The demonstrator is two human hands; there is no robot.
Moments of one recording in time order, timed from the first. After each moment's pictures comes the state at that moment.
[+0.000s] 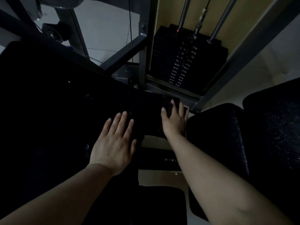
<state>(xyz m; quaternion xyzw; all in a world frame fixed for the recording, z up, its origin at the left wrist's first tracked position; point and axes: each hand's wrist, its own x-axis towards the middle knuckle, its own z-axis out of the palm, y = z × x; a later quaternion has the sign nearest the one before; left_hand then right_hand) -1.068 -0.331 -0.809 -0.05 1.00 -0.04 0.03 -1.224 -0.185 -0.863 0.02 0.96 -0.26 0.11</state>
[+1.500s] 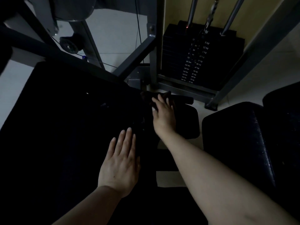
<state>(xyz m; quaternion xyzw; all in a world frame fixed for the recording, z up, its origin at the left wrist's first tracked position) -1.025 -0.339 -0.800 -0.05 1.00 -0.04 0.04 -1.204 -0.256 -0.826 -0.14 0.91 -0.37 0.12</state>
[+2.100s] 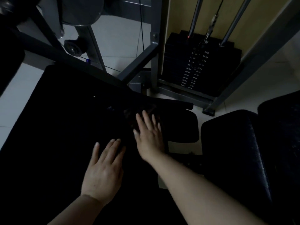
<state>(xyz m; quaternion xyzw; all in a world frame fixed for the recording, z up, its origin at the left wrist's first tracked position) -0.999 -0.374 -0.774 -0.06 1.00 0.01 0.04 -1.137 -0.275 -0.812 -0.25 0.92 -0.26 0.14</state>
